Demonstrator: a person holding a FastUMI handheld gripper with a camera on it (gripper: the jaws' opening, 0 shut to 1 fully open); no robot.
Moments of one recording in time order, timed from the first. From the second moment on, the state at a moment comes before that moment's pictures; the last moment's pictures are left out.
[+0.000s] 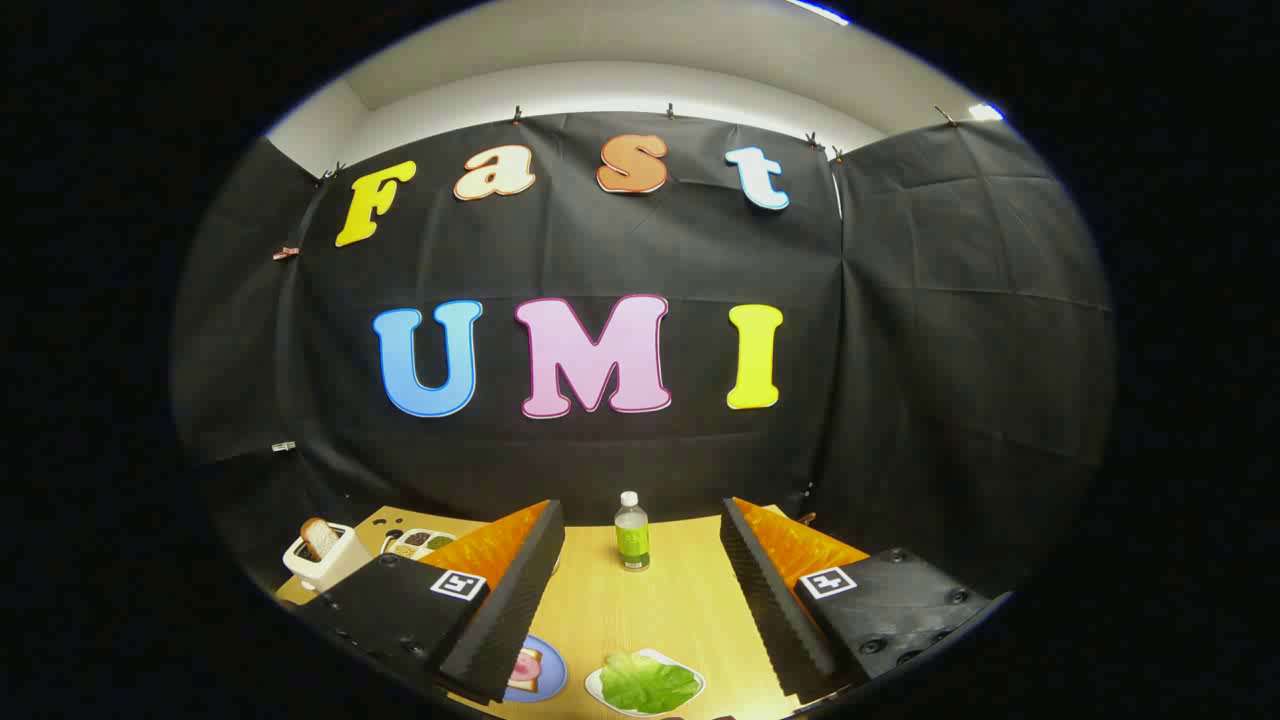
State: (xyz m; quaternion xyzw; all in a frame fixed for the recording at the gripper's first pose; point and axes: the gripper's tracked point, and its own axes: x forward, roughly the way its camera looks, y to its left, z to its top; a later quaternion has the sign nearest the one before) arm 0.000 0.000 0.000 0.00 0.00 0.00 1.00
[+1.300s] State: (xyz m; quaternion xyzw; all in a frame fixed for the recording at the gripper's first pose) arm 0.024 0.004 -0.078 -0.01 0.08 0.03 1.00
